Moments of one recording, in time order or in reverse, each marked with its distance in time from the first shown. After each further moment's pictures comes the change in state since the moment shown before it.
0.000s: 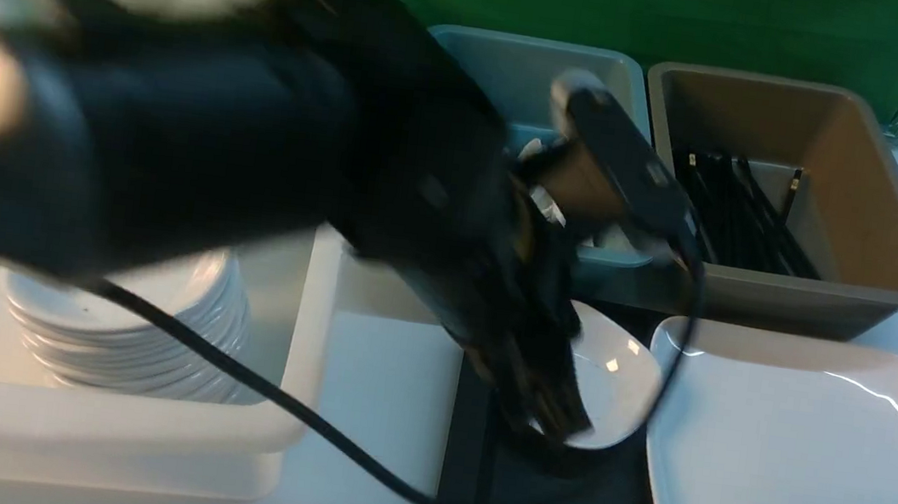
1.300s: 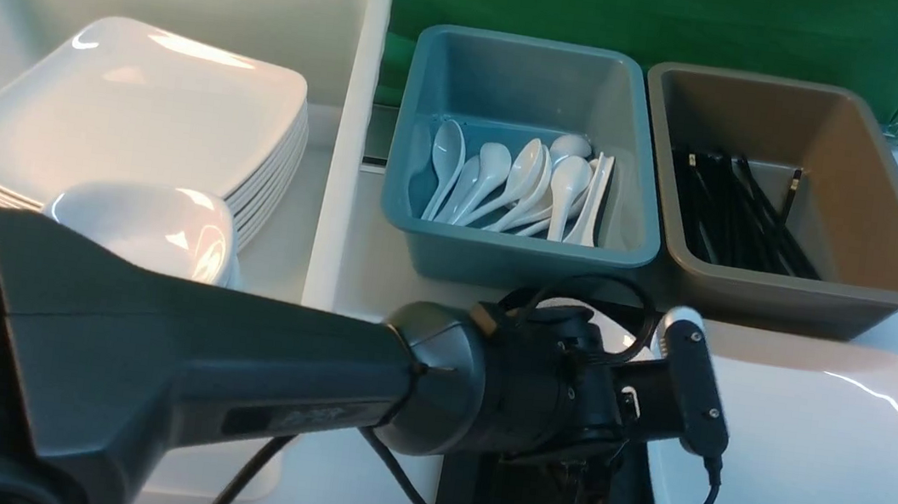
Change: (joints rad) right arm 0.000 0.000 0.000 0.000 0.002 0.024; left arm -0.052 0.391 -0.008 0.345 -0.342 -0.096
